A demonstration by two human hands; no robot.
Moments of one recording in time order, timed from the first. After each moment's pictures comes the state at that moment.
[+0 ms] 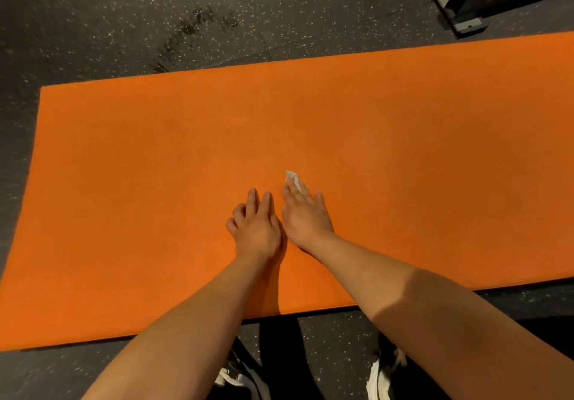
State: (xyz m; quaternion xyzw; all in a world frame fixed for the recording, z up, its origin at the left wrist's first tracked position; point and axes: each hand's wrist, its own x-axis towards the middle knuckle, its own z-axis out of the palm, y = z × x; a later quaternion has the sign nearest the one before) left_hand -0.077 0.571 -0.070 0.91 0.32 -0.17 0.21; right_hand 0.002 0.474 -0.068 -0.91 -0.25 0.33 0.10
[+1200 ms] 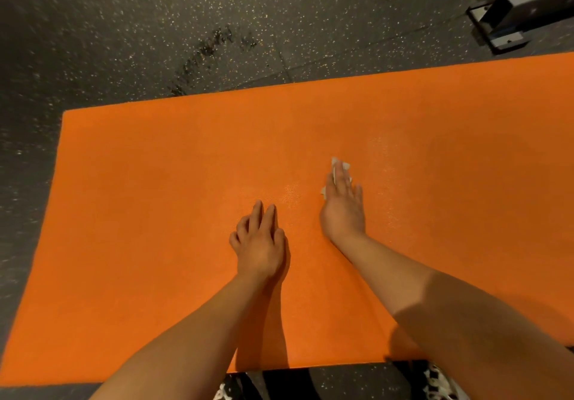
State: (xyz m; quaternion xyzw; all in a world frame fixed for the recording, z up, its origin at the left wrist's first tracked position) left_hand -0.053 0.613 -0.082 0.90 0.33 -0.15 0.23; right_hand 0.083 0.480 -0.099 -0.96 -0.18 0.18 0.15
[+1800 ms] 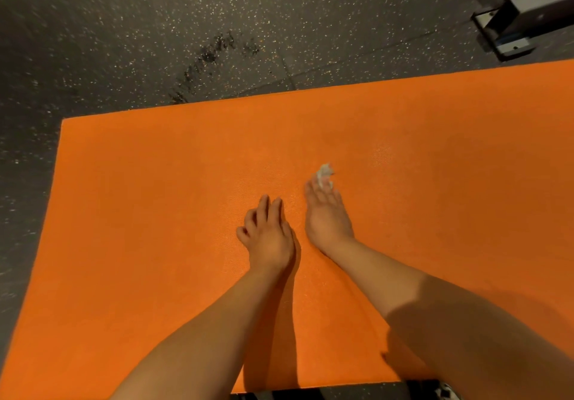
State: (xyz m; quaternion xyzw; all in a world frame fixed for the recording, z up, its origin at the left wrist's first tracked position) left_hand -0.014 0.616 -0.084 0.90 0.35 -0.11 0.24; right_hand 0.082 0.516 -0.099 -0.92 -0.26 0.23 0.16
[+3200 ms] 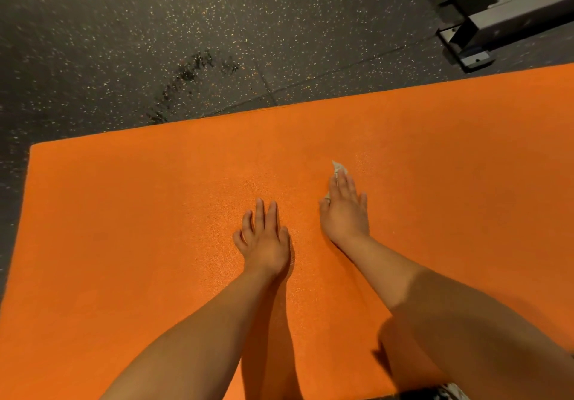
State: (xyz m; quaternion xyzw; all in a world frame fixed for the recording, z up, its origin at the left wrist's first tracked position) left_hand 0.011 0.625 -0.095 0.90 0.29 -0.17 0.27; right_hand 0.127 0.483 -0.098 -0.96 -0.12 0.22 0.14
